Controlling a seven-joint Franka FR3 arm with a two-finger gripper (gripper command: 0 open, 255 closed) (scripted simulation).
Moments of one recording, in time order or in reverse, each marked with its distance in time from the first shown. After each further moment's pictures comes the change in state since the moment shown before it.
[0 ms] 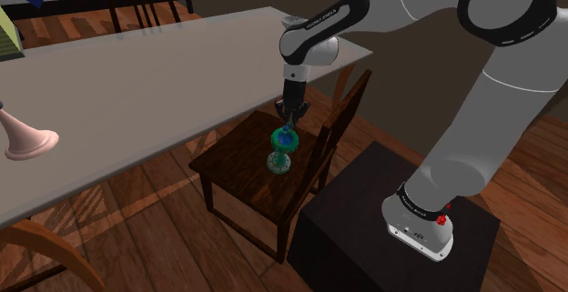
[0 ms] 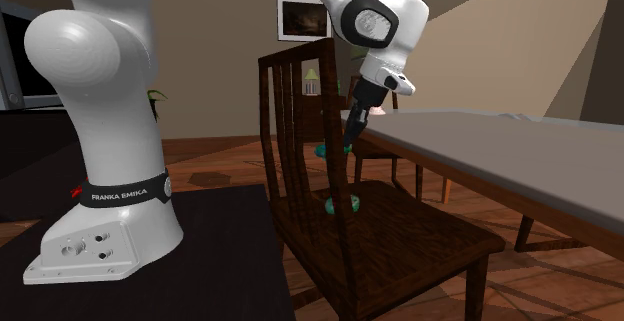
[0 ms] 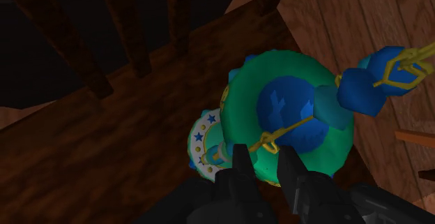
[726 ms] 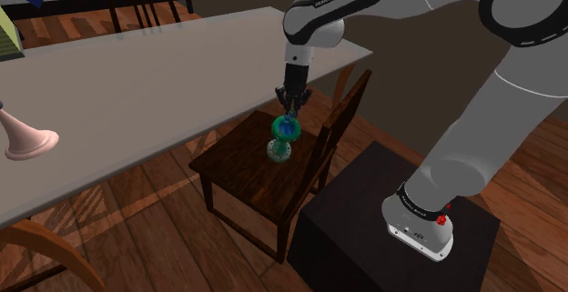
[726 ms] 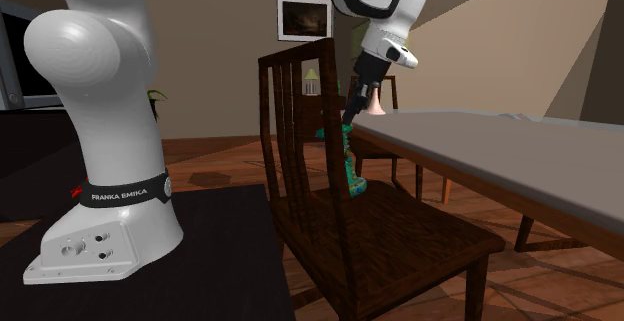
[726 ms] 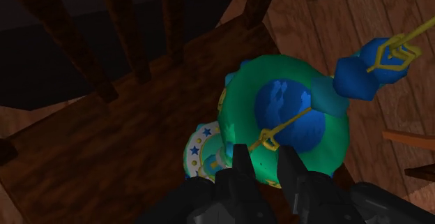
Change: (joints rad) arm -0.004 -0.086 -0.005 0.050 -0.024 -0.129 0.047
